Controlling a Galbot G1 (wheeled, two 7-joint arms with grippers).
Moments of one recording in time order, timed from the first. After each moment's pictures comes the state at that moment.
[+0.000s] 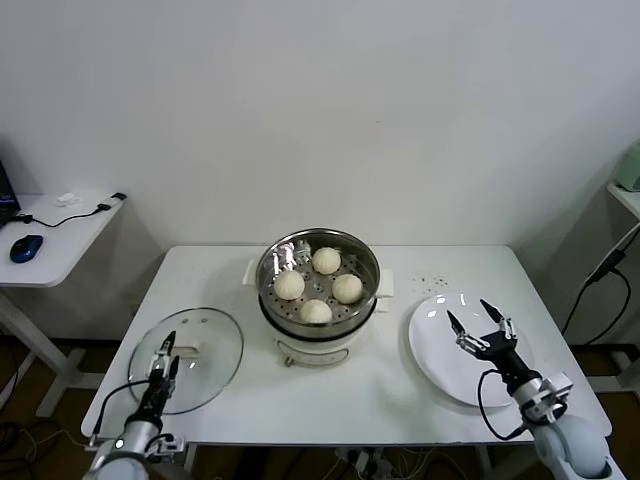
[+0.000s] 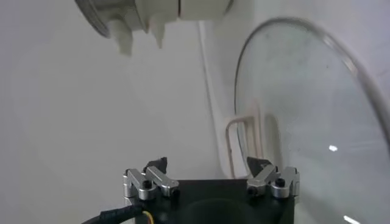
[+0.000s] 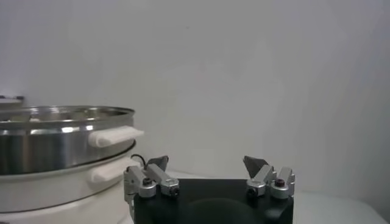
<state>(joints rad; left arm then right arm) 1.36 -1.44 -0.80 -1.54 1.60 -0.19 -0.19 -1.34 1.00 0.55 1.60 0.53 0.21 -0.29</state>
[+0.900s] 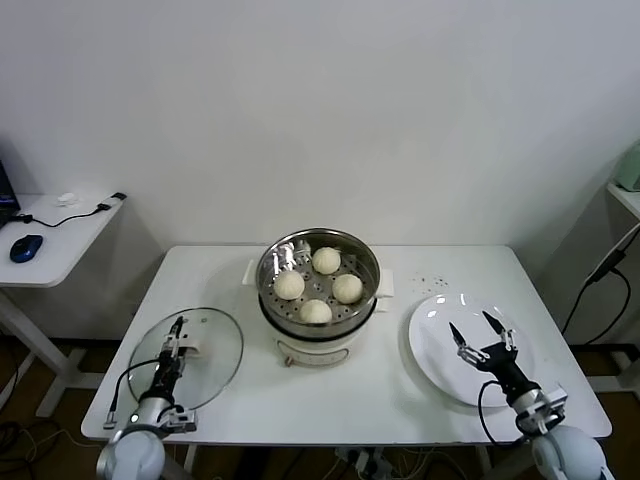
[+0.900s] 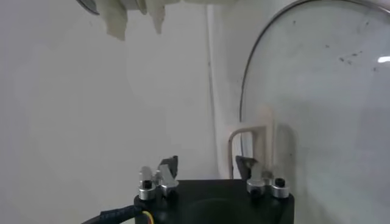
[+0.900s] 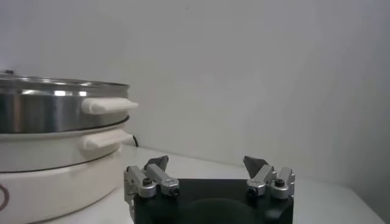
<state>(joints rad) 1.24 -1.42 -0.74 -1.41 1.51 -0.14 -0.20 -1.33 1.05 0.57 1.53 0.43 0.24 -0.32</state>
